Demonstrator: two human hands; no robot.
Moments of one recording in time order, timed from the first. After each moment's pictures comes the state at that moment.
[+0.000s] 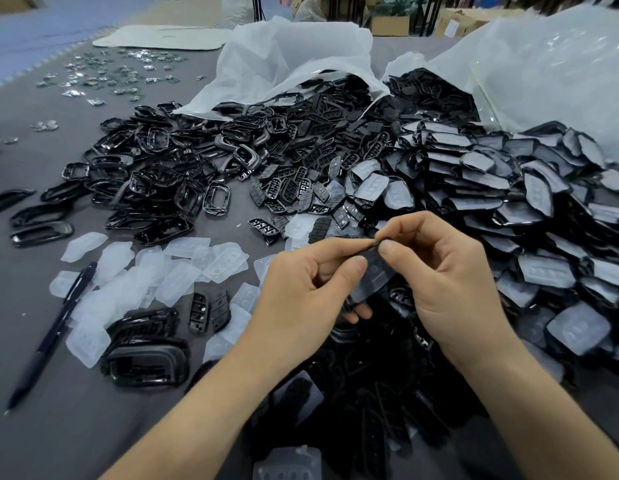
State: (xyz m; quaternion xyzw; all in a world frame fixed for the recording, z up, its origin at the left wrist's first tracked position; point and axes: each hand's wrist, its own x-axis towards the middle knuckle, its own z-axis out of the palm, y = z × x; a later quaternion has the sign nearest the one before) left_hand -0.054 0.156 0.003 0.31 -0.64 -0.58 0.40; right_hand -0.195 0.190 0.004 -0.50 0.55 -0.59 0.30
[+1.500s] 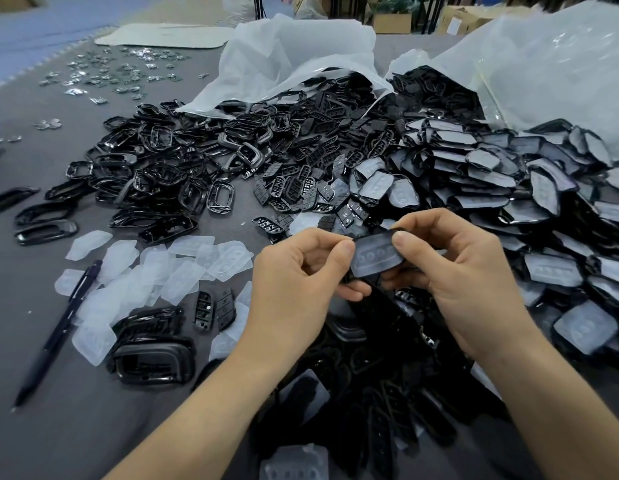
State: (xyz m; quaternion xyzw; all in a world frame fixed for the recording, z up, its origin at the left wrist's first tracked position) left_hand -0.054 0.148 -0.004 0.36 -0.58 -0.56 0.48; right_hand -0.202 0.189 0.007 -0.45 0.53 -0.61 0.37
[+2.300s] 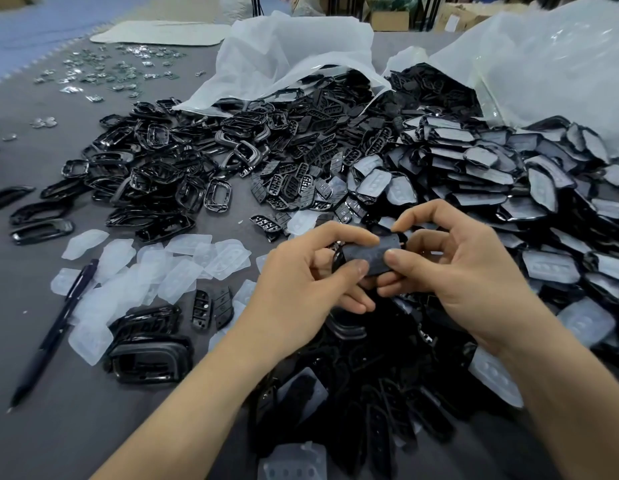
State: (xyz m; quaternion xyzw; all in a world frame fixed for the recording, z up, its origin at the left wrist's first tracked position) left_hand -0.047 0.143 0.000 0.30 -0.64 -0.61 0.36; right_hand -0.214 0.190 0.014 -0.47 0.52 -0.55 0.46
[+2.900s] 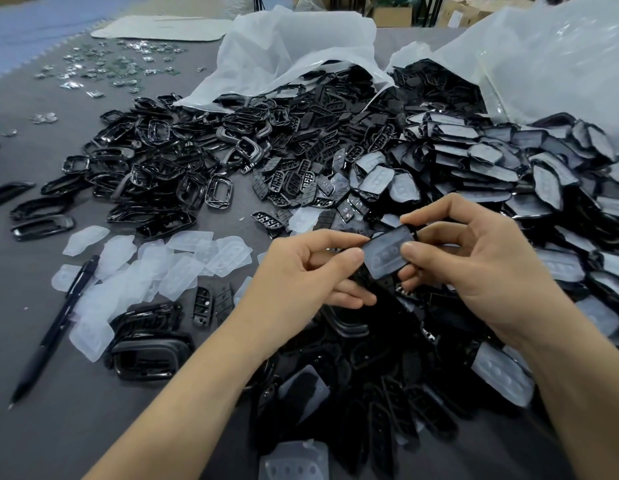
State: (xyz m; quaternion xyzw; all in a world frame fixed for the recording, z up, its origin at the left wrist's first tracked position) left_hand -0.045 0.143 0.007 0.33 -0.58 -0.67 0.33; right_hand -0.222 0.192 0.019 -0.48 0.55 -0.54 0.42
